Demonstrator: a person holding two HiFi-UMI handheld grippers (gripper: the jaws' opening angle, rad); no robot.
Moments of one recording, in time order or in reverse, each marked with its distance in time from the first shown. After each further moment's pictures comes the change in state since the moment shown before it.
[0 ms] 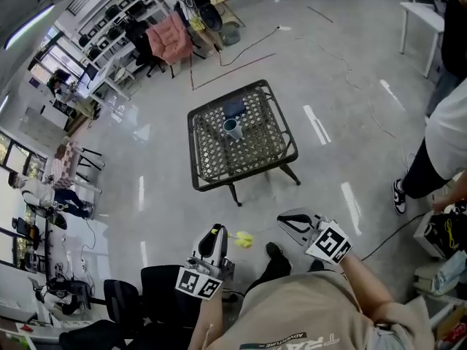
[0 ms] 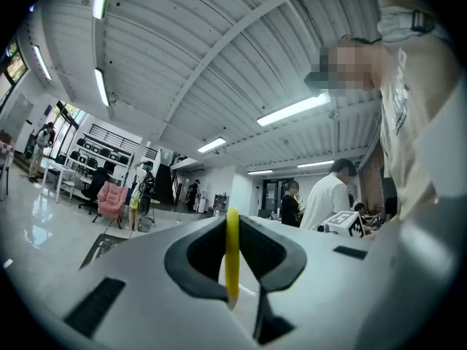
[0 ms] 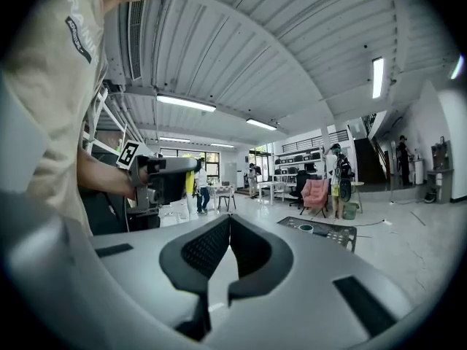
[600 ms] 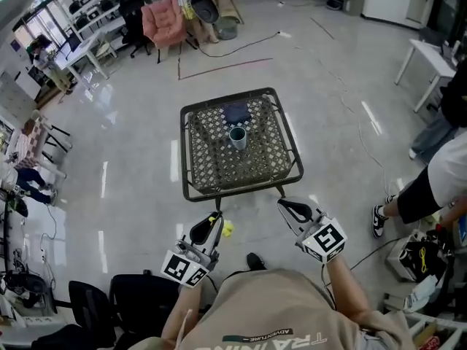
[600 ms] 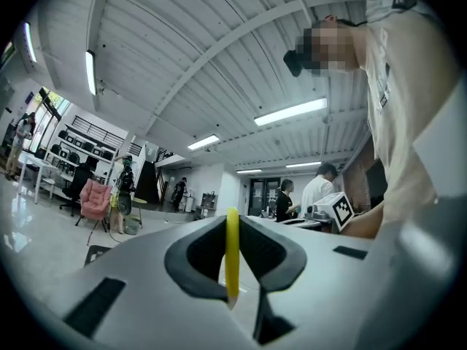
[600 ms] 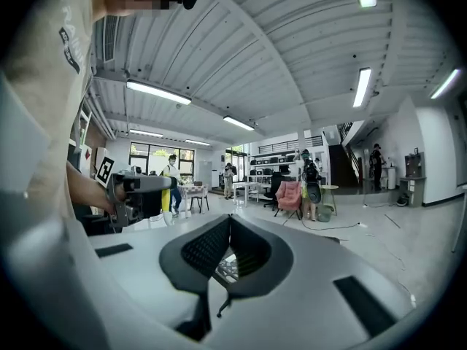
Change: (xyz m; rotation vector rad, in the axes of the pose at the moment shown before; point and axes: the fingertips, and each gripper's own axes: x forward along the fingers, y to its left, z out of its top) left arm 0.058 0.171 0.006 0.018 0.012 -0.150; right arm 0.151 -0.107 0.046 0.020 -0.008 -0.223
